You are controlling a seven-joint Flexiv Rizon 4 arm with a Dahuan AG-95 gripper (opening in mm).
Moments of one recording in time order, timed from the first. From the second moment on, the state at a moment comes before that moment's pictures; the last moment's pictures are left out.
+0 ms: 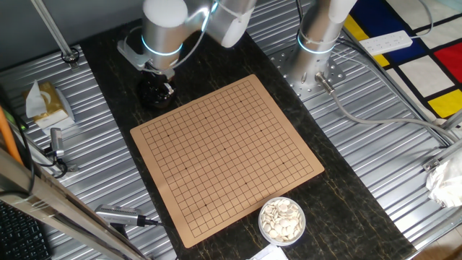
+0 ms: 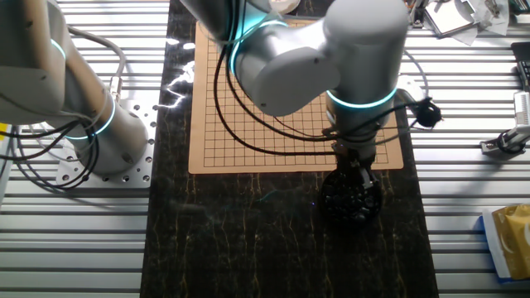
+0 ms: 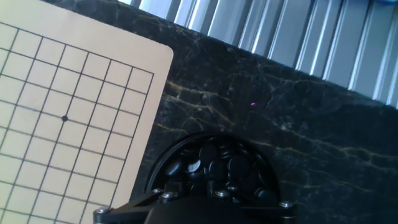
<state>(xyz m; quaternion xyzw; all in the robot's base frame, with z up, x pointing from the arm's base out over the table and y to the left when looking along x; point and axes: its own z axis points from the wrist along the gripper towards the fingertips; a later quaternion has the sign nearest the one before) 0.542 -0.118 0.051 -0.19 0.97 -0.13 0.06</state>
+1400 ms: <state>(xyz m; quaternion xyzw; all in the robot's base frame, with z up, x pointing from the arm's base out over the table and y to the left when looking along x) 0.533 -0.136 0.073 -0.20 0.97 -0.12 0.05</state>
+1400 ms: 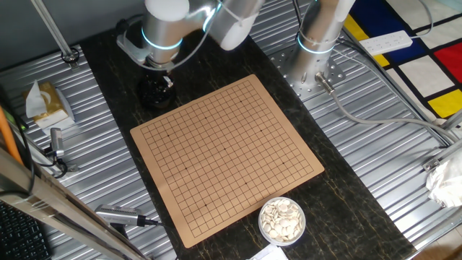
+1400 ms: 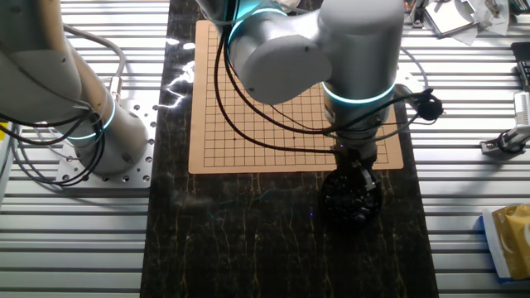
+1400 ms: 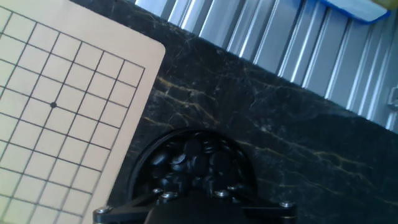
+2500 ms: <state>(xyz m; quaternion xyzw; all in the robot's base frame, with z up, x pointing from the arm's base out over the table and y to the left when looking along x) 0.538 -0.134 0.082 -0.20 0.97 -0.11 0.10</state>
